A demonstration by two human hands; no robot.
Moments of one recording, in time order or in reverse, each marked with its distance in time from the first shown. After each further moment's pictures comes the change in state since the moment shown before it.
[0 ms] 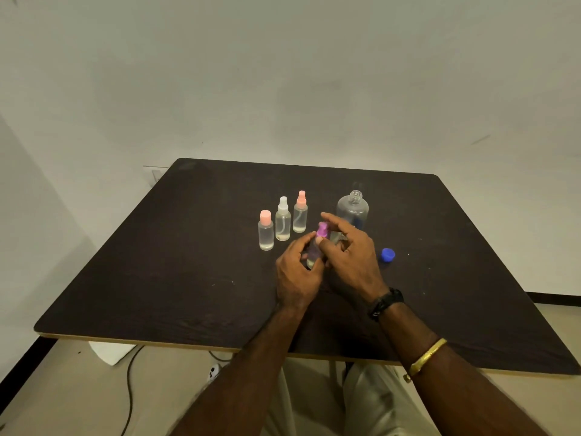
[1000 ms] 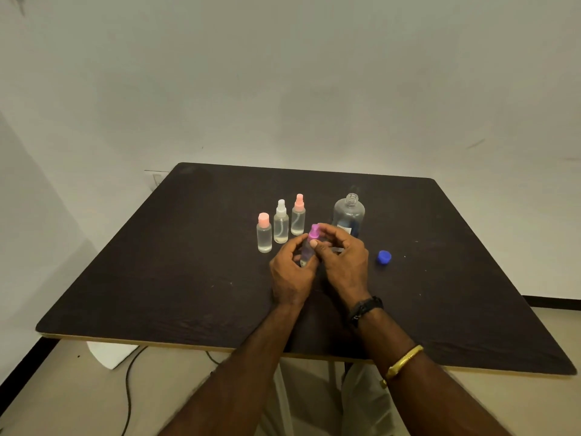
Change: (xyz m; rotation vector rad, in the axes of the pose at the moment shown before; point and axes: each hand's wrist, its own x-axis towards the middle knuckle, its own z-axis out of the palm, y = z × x) left_hand 0.005 -0.007 0.004 -0.066 0.062 -0.111; right_hand -0.006 0.000 0.019 0.093 0.167 0.097
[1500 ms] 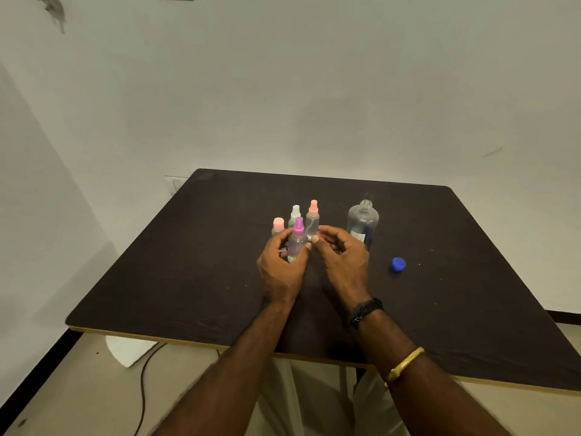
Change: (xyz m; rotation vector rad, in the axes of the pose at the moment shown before) left_hand 0.019 0.004 -0.040 0.025 0.136 0.045; right_hand -0.001 -0.014 0.023 0.106 0.000 0.007
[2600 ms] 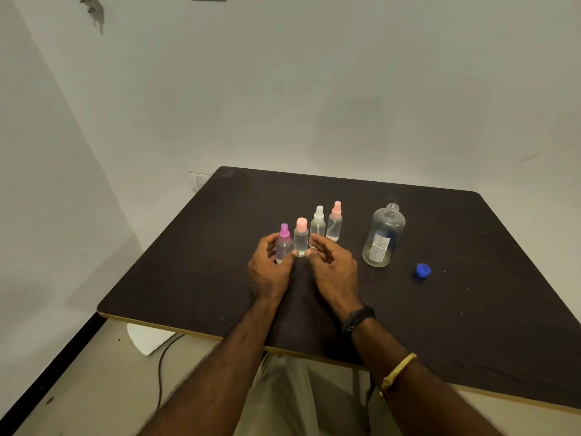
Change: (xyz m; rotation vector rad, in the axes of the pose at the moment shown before) left_hand 0.020 -0.028 -0.052 0.077 -0.028 -0.185; right_hand -0.019 0.000 0.048 -0.047 -0.144 0.054
